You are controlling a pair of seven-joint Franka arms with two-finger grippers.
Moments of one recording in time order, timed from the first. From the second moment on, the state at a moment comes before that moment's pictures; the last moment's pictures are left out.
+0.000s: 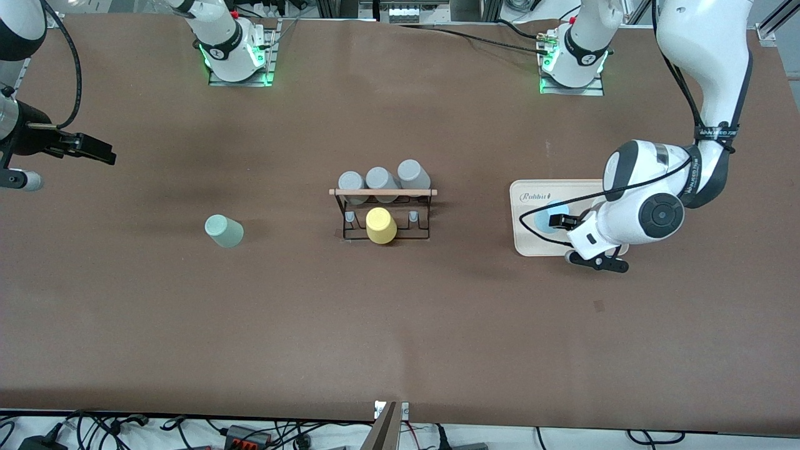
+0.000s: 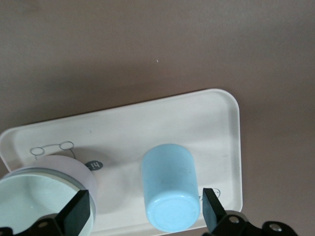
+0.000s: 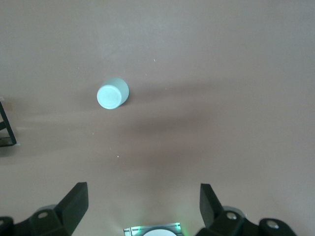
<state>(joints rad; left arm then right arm) -0.10 0.44 -0.08 -1.85 -0.02 2.02 -0.01 0.00 0.07 -0.04 -1.62 -0.03 1.51 0.08</state>
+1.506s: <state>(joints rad) -0.10 0.37 -0.11 -2.11 -0.02 2.22 -0.07 0.00 0.07 -0.04 -1.65 -0.03 1.50 0.08</state>
